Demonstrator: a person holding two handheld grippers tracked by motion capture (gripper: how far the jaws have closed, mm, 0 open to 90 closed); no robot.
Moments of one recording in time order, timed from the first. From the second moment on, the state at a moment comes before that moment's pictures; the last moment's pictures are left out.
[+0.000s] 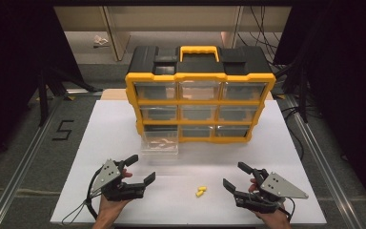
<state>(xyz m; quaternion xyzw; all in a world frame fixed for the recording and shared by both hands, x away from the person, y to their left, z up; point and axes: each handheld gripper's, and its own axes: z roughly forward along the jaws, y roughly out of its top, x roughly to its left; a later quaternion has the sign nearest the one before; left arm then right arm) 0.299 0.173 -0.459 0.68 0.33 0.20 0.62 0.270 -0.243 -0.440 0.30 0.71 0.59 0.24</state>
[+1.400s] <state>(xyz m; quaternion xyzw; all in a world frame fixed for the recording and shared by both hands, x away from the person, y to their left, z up) 0.299 0.173 -0.460 0.69 0.32 0.19 0.62 0.312 -0.216 -0.428 0.22 0.85 0.44 0.18</state>
